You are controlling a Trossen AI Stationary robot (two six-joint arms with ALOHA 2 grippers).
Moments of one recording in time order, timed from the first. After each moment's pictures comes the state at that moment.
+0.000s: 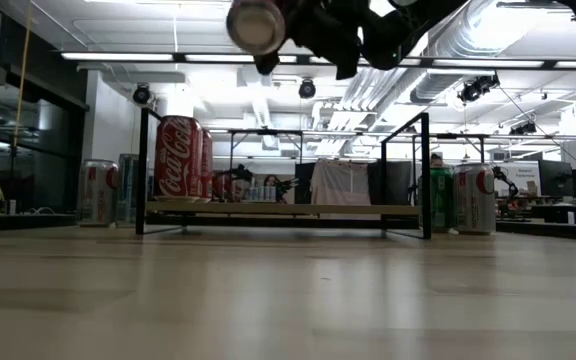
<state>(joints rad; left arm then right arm) 0.10 0.46 0.70 0.31 -0.27 -0.26 -0.32 1.89 1.33 0.75 -1.10 0.64</state>
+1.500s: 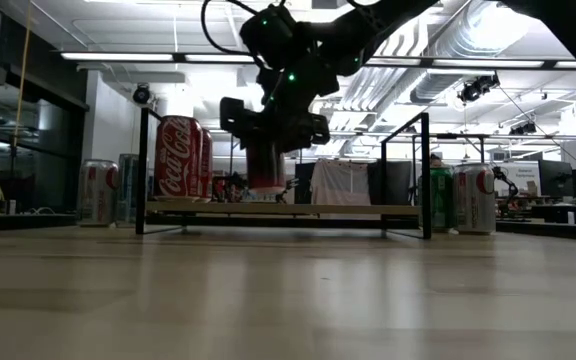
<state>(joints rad) 0.10 0.46 0.70 0.32 -0.30 -0.28 -0.14 2.13 1.56 0.00 0.88 0.54</state>
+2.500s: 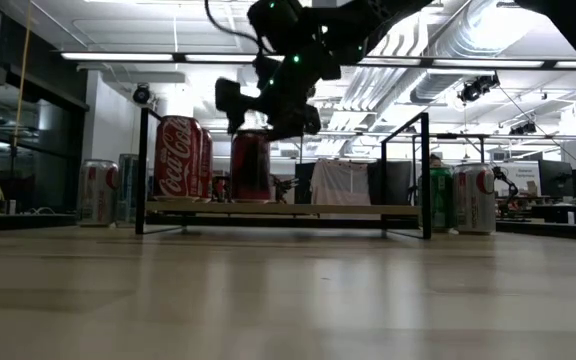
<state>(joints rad) 0.10 0.46 0.70 0.32 -0.30 -0.28 -0.15 2.08 1.56 0.04 0.72 0.46</state>
